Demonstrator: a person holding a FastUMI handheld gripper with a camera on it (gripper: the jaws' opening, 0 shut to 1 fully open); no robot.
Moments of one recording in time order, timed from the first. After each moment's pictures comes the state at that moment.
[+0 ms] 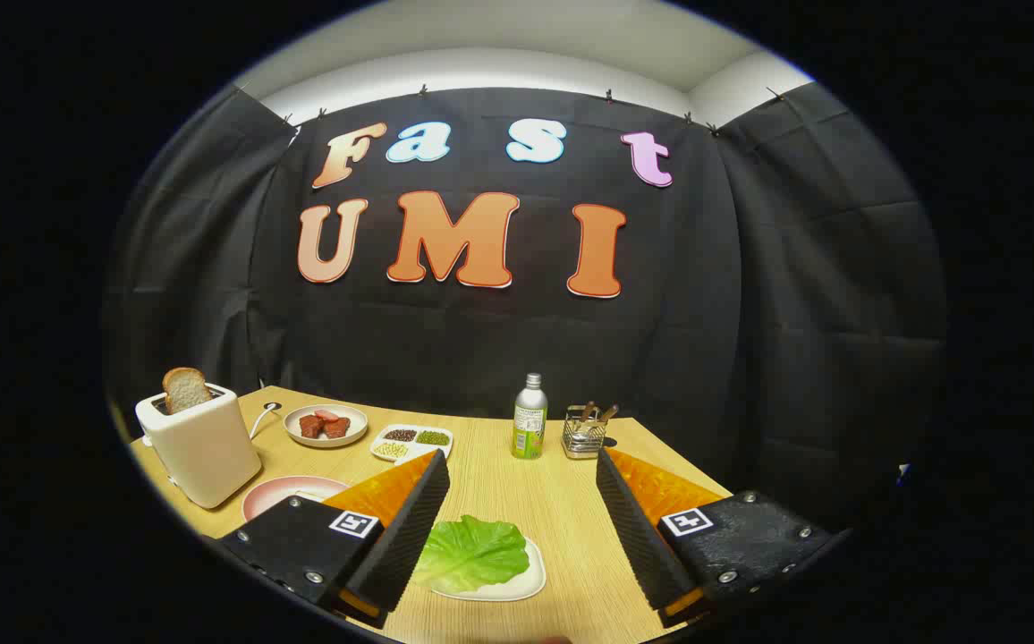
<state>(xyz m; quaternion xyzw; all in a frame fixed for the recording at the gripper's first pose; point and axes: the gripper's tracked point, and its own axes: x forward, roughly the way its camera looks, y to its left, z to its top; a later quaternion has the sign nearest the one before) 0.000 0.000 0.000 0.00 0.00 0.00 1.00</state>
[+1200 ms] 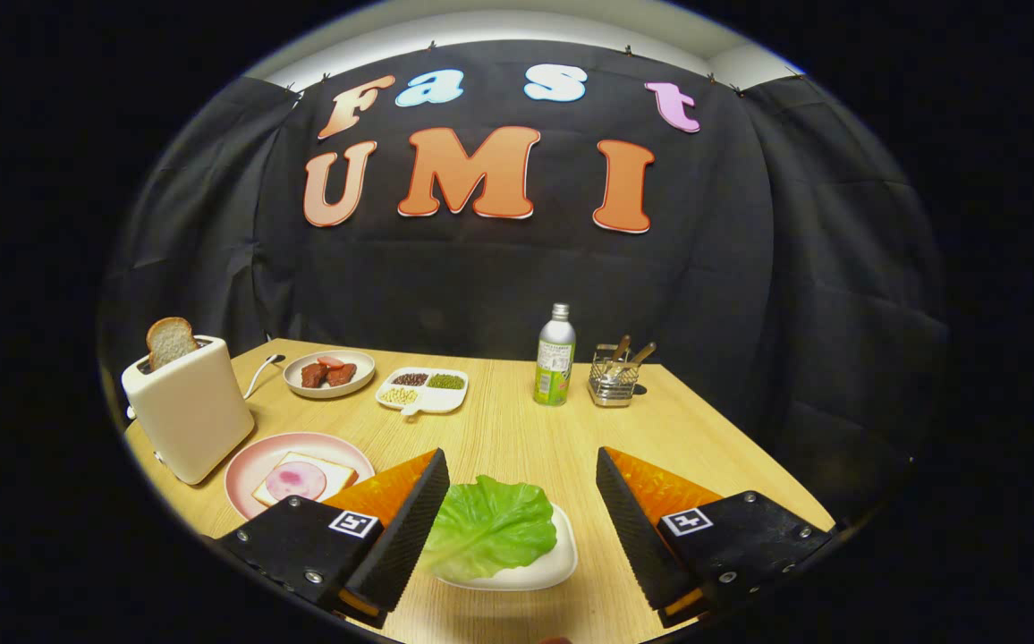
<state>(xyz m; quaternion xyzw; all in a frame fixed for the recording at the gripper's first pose) 0.043 0.035 -0.084 -0.01 0.11 0.04 0.99</state>
